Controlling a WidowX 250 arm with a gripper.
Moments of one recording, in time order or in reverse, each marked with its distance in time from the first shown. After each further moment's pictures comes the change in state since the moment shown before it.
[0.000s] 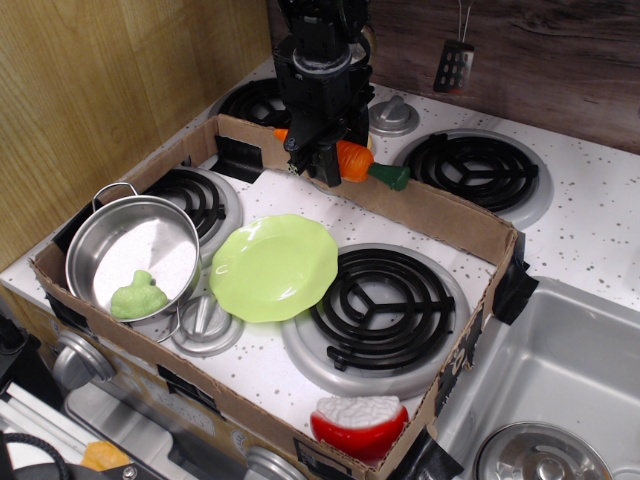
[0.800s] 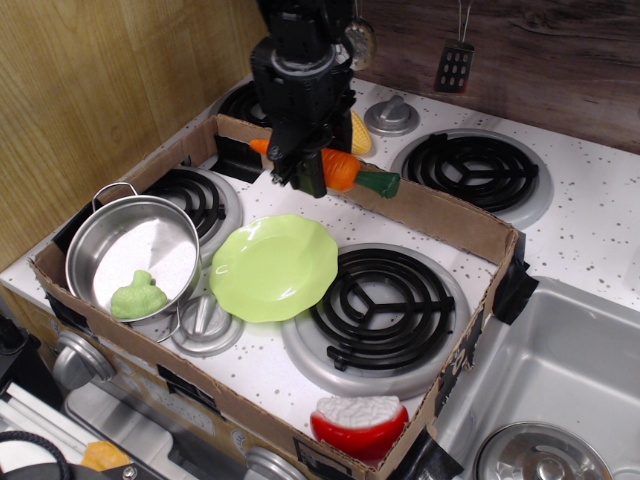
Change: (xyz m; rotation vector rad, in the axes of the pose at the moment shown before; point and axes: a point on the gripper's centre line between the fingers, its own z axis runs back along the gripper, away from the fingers) arm -0.002 0.023 0.017 0.028 0.000 0.072
